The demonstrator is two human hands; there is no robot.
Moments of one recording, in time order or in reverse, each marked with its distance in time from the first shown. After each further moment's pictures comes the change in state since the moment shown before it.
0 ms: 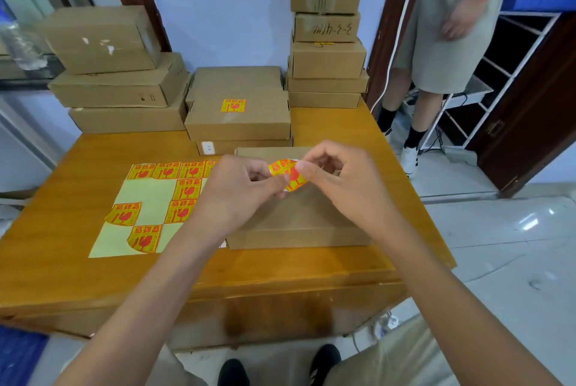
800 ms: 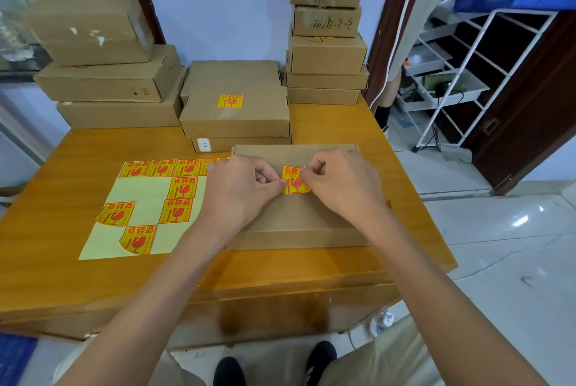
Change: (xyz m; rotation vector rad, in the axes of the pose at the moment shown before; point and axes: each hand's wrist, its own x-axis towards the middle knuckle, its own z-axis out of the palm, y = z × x) left_hand 0.025 -0.020 0.015 0.291 0.117 0.131; right_hand 0.020 0.007 0.014 -0.649 0.023 0.259
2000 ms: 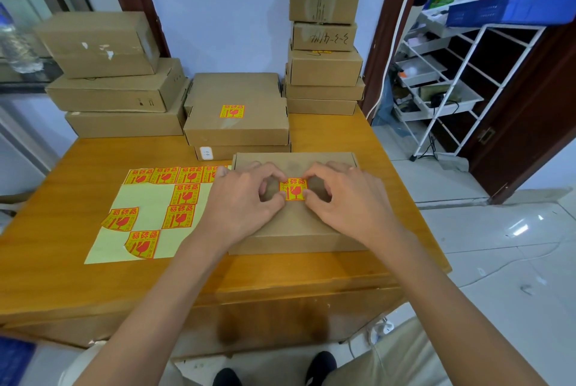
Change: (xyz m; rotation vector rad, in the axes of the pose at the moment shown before) left_hand -0.002 -0.017 0.008 0.164 0.014 0.266; right_hand -0.017 0.023 -0.005 -0.193 0.041 -0.359
